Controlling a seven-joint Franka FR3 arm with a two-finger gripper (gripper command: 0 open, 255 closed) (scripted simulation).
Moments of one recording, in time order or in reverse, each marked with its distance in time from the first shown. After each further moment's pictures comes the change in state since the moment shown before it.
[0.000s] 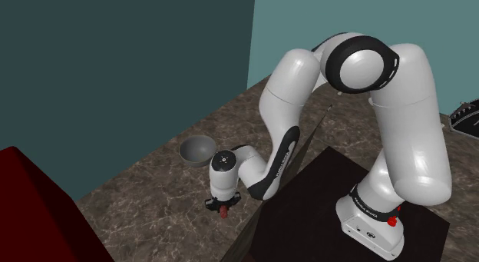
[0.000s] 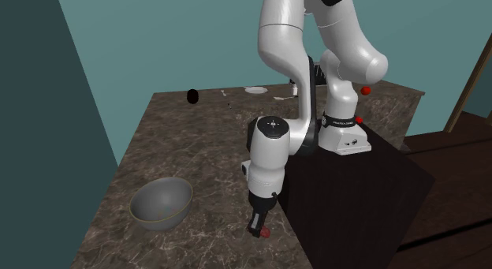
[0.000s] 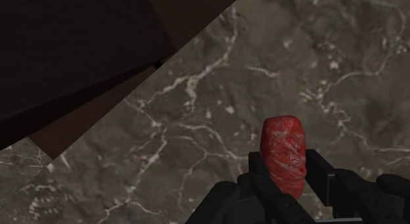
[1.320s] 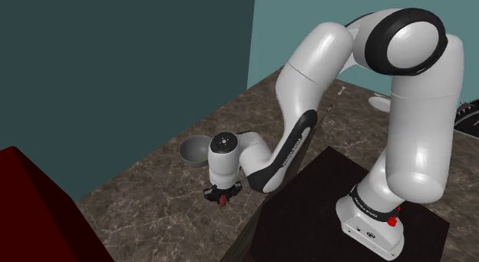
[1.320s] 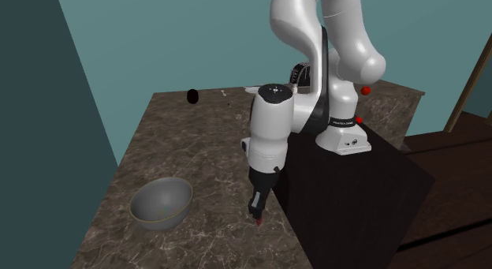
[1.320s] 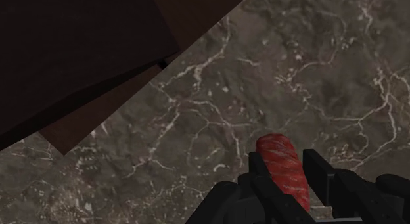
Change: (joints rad) arm -0.138 -0.192 0.173 -0.085 0.184 -0.108 -0.149
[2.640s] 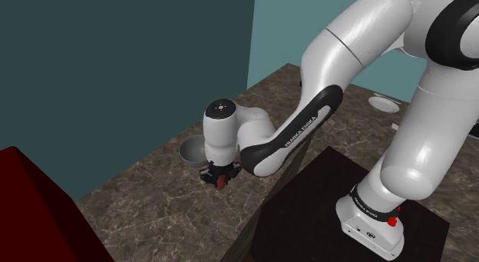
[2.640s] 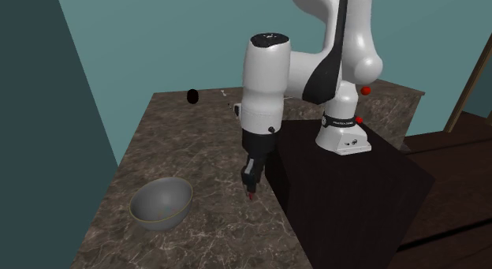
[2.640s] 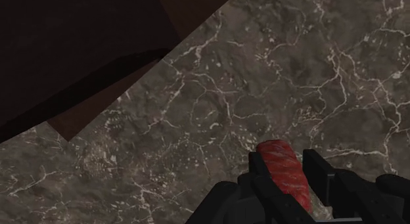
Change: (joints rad) arm -0.166 -0.229 0.194 -0.006 0.309 -0.170 -0.258
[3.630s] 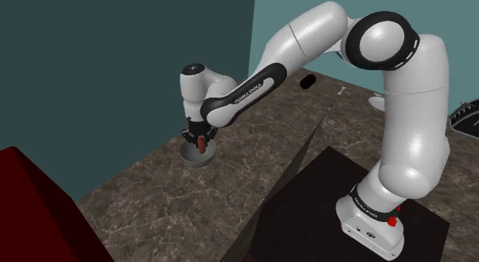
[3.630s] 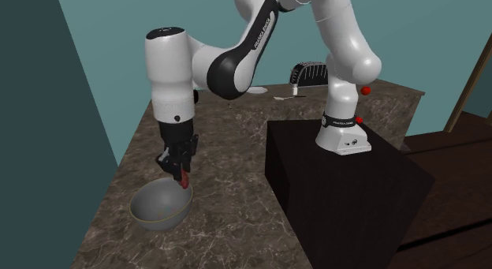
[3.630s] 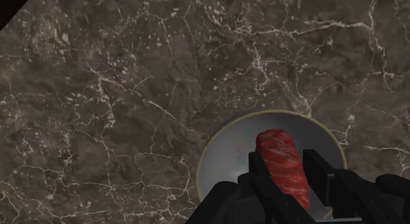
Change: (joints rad) arm -0.043 0.321 -0.148 0.500 -0.104 -0.206 -0.222
